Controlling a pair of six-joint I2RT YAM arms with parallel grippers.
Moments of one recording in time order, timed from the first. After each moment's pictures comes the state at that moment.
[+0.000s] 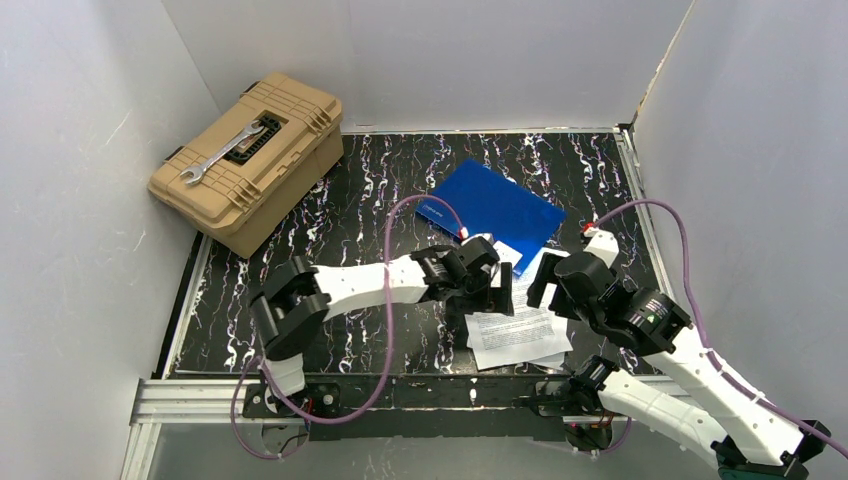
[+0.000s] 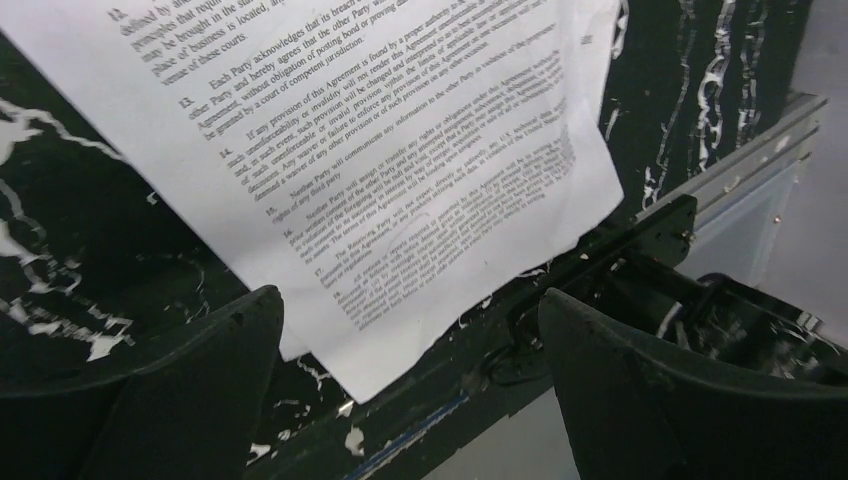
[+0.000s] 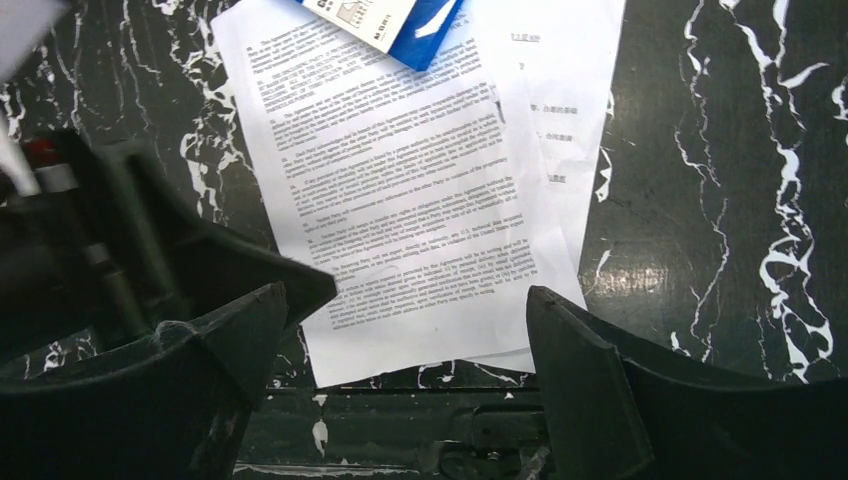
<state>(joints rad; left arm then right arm) -1.11 1.84 1.29 -0.38 0.05 -0.95 0.81 0.68 0.87 -1.10 0.44 0.85</state>
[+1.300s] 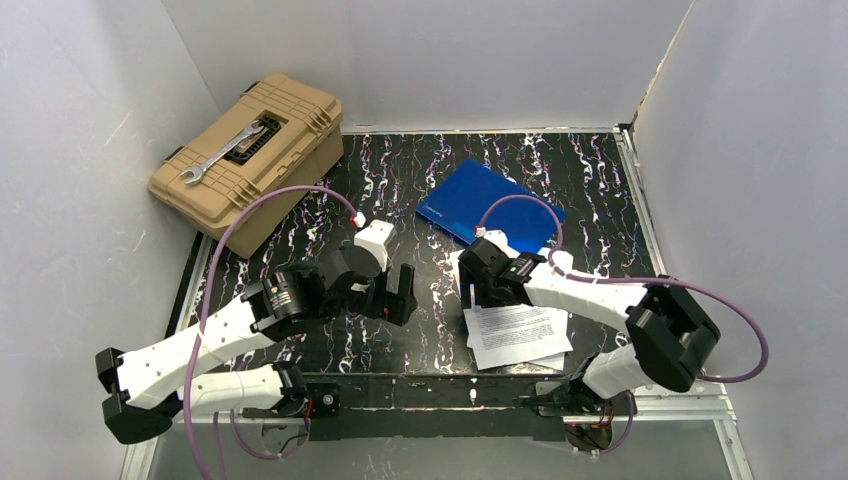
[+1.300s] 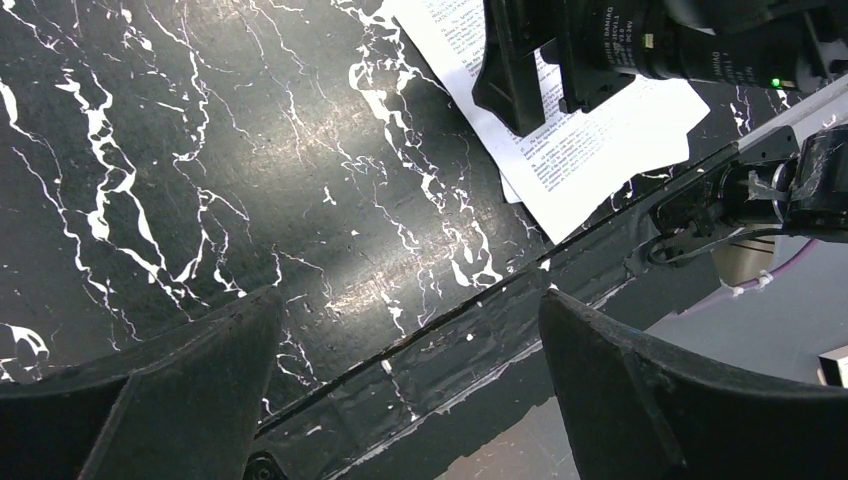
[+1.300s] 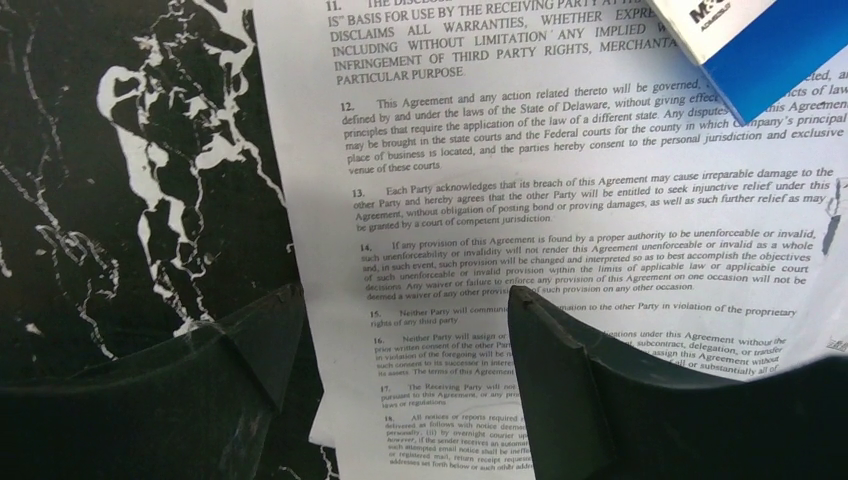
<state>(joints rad) -1.10 0.96 1.06 -0.85 -0.27 -0.60 0.88 1.41 0.81 -0.55 0.26 0.70</state>
